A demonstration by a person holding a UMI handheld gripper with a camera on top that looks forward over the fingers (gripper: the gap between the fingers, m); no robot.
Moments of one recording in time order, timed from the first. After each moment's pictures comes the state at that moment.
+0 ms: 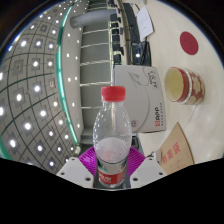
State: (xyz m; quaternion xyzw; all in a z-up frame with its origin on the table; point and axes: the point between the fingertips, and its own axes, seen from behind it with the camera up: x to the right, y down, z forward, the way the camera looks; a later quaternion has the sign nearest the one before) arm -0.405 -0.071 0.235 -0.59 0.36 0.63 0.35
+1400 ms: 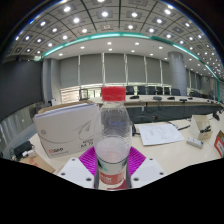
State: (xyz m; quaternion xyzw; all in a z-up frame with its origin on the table) arm -0.136 0.029 0.154 -0.80 -0.03 0.06 0.59
